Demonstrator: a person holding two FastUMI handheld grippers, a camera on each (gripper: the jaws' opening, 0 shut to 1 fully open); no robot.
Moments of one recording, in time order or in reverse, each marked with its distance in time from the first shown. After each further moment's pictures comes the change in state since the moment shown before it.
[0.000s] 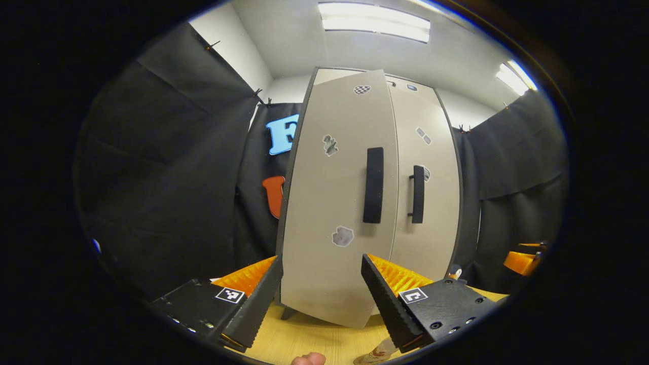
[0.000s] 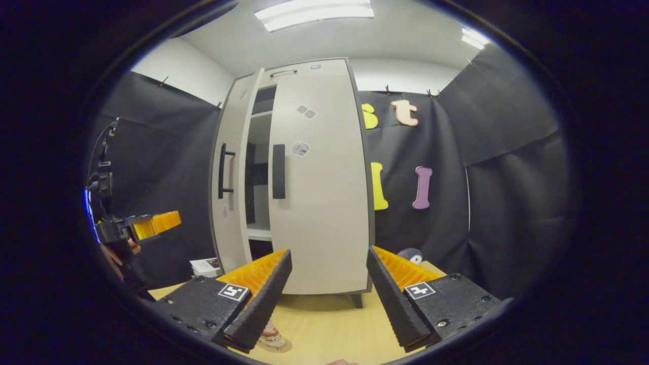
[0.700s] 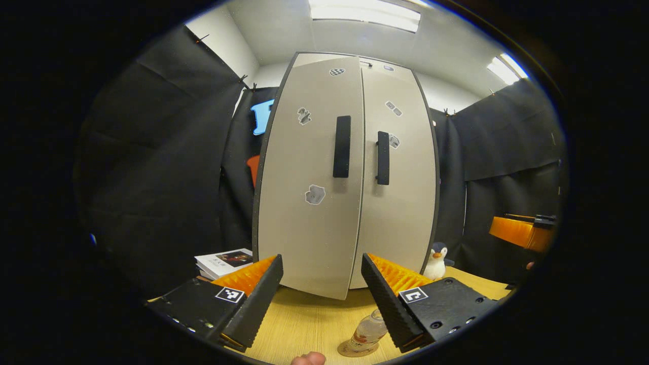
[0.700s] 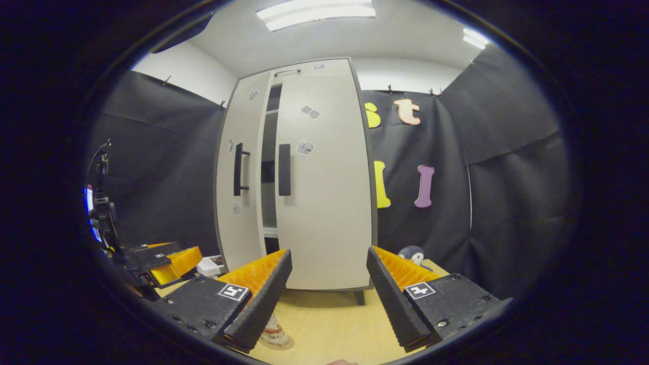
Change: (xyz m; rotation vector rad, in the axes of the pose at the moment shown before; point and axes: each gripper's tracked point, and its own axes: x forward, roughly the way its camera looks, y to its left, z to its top) left arm -0.023 -0.044 -0.052 0.001 0.059 -0.064; right arm -0.011 0.004 0.000 0.000 0.003 0.005
